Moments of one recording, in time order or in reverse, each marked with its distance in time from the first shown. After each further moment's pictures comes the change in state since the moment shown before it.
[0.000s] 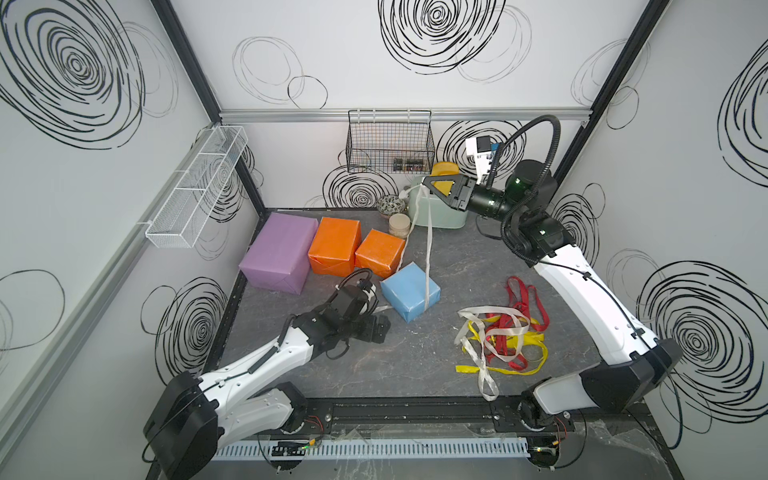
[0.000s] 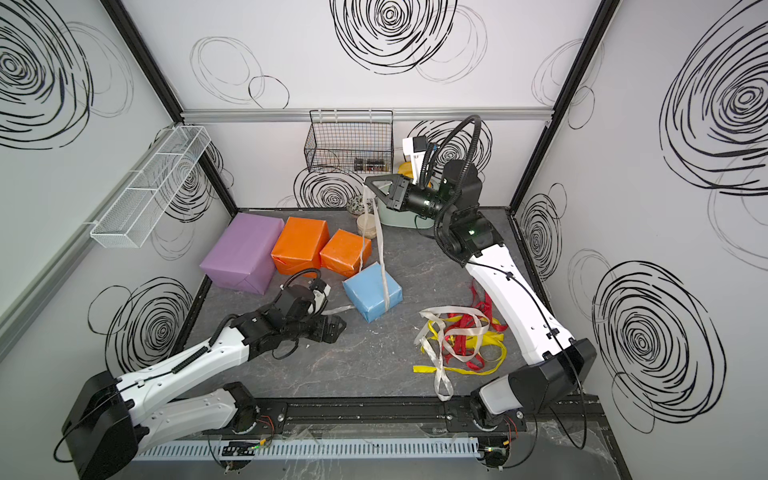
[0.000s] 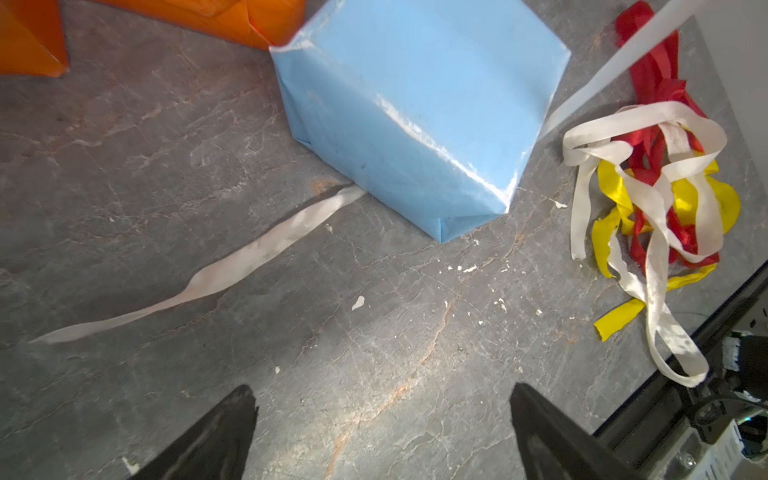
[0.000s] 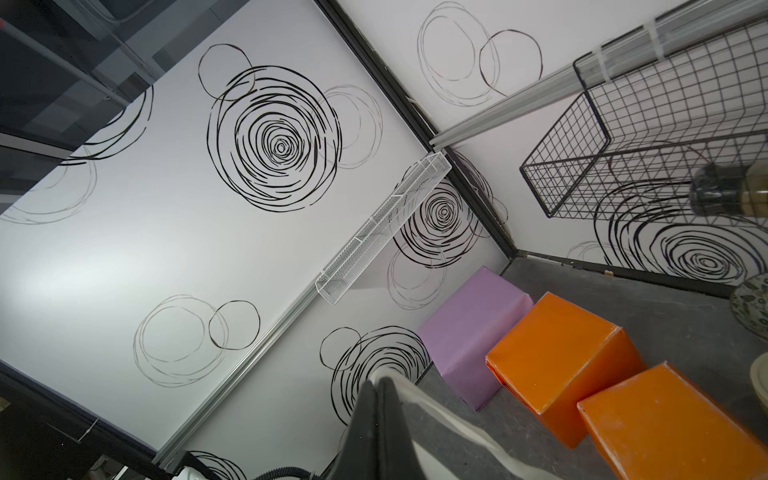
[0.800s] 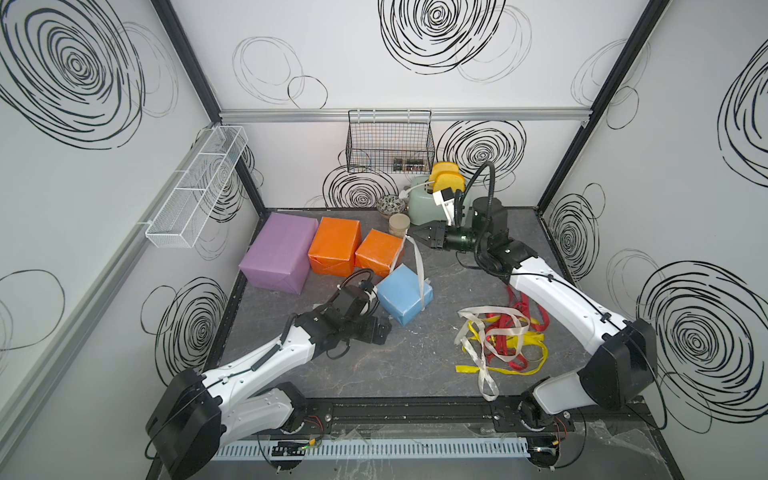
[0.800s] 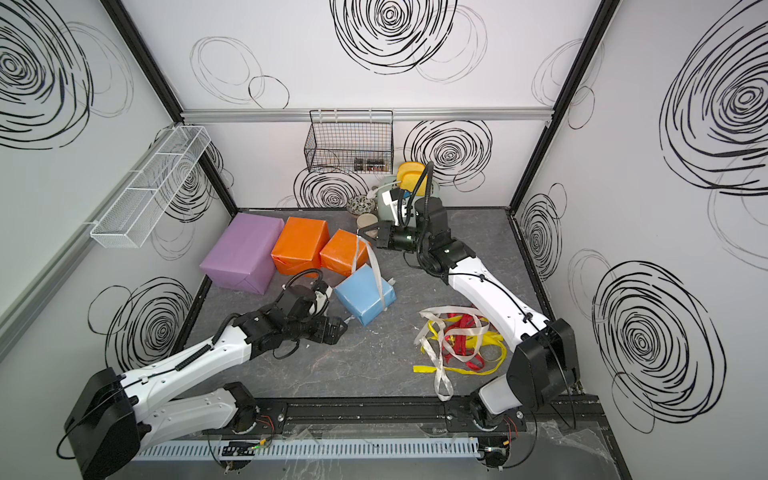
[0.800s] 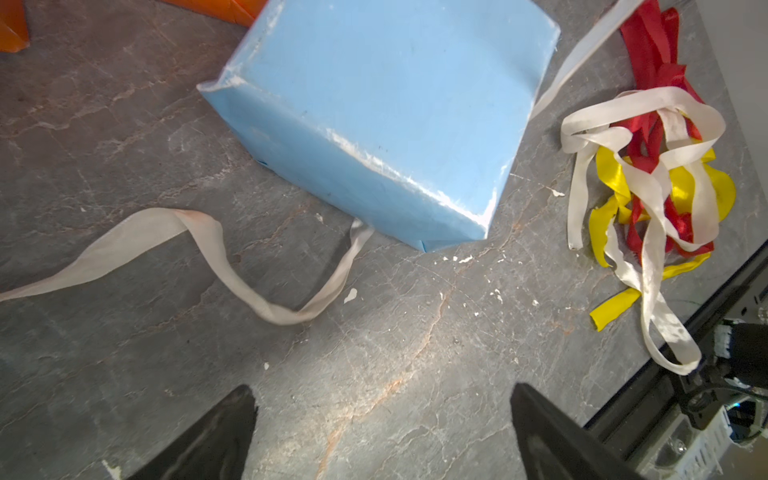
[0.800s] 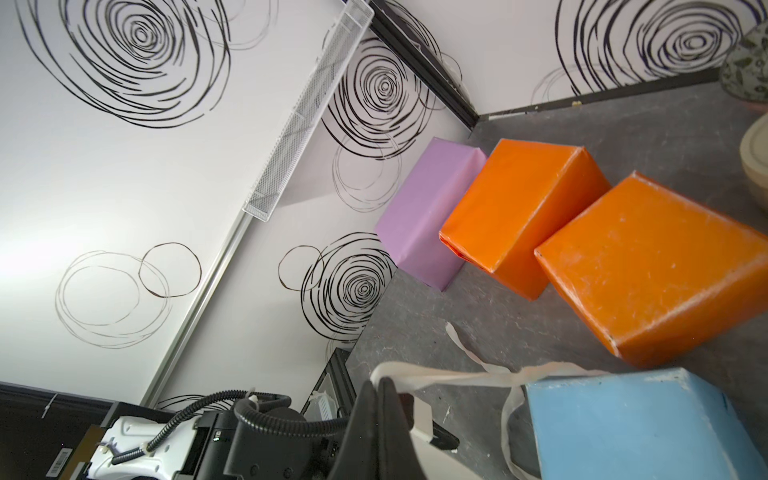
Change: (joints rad) left arm 0.012 0.033 -0.007 -0.004 0.038 0.017; right arm 0.047 0.018 -0.323 0.025 -0.035 -0.036
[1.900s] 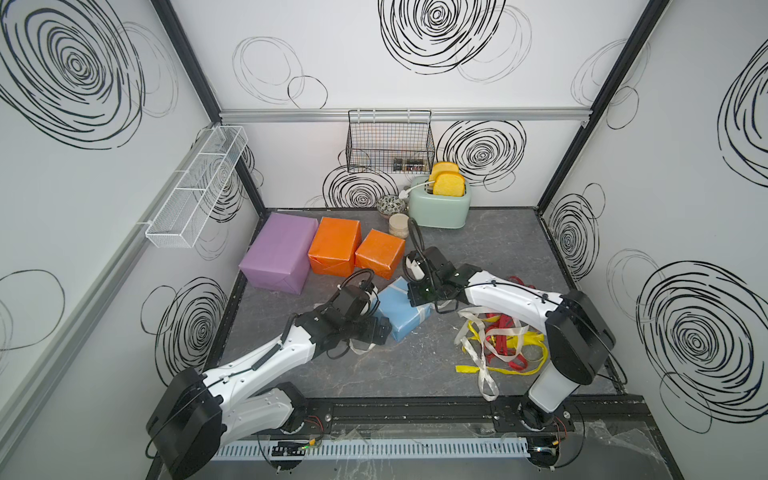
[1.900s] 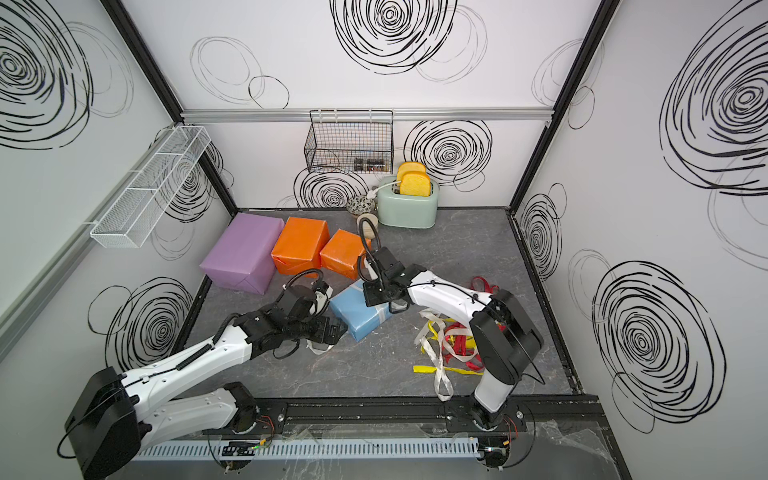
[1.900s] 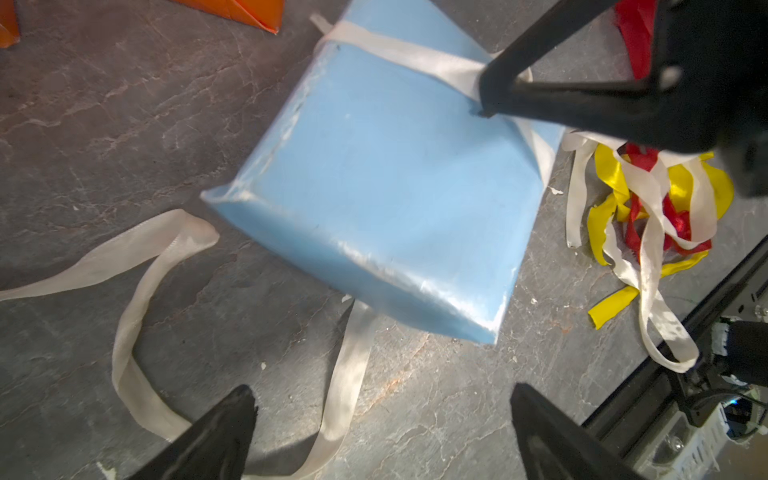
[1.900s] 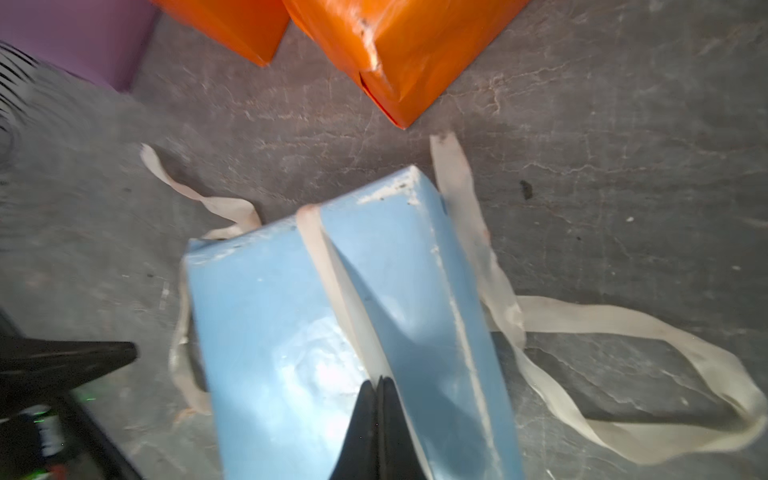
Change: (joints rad) left arm 0.000 0.005 0.000 0.002 0.008 0.000; right arm 0.200 0.182 -0.189 -0.370 0.497 -0.315
